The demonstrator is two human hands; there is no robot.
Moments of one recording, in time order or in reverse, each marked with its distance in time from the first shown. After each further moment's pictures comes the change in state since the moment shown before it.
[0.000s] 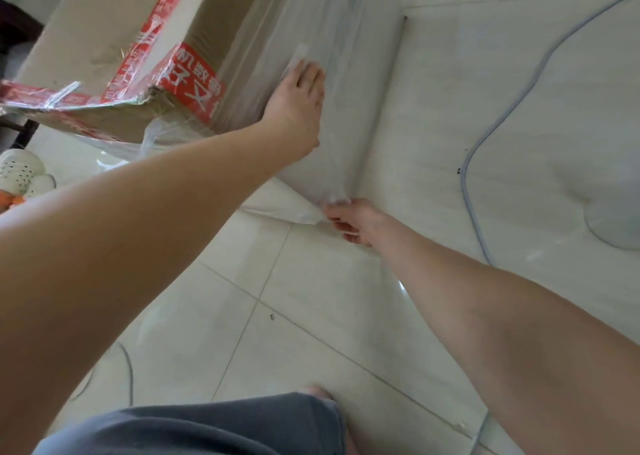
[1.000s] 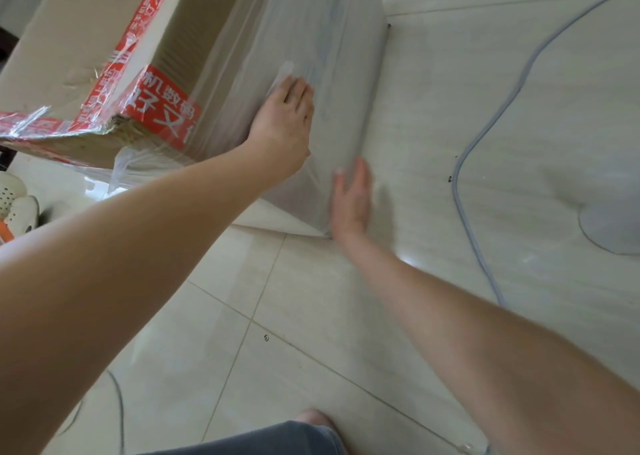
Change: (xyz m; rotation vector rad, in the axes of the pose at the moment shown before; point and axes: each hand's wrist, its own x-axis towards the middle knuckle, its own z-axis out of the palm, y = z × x) left_hand 0.012 0.005 0.008 0.033 0.099 0.022; right_hand 0.008 -0.023 0.018 -0.069 0.699 -0.613
